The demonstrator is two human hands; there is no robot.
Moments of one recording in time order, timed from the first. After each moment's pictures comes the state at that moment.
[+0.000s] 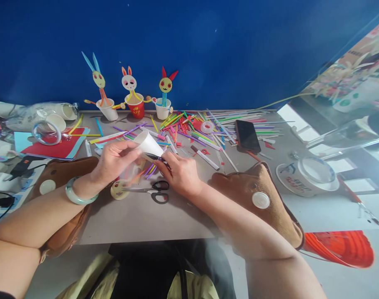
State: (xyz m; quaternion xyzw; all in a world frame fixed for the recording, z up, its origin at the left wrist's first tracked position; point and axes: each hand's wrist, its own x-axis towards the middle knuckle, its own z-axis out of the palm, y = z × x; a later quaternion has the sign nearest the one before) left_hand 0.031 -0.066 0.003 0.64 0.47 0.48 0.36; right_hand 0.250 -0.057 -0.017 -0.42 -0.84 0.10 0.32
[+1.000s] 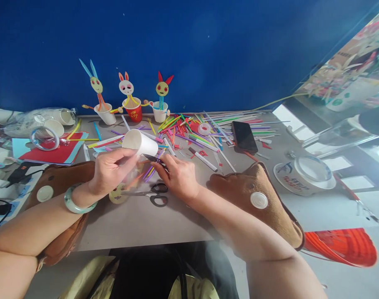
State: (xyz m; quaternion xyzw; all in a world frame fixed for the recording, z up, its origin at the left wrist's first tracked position) left_hand 0.036 -0.076 0.002 0.73 0.44 0.51 0.12; right_hand 0.246 -0.060 -0.021 -0.43 -0.83 0.02 0.36
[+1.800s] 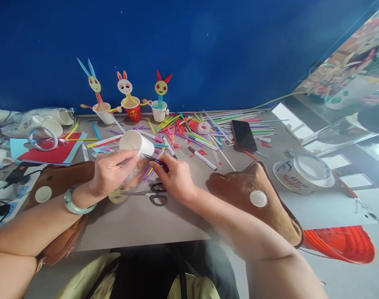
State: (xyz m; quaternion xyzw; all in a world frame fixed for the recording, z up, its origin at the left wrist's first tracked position) left_hand 0.035 -0.074 -0.002 0.78 0.41 0.48 -0.01; right_hand 0.239 -0.065 -0.017 -0.47 -0.77 0.23 0.38
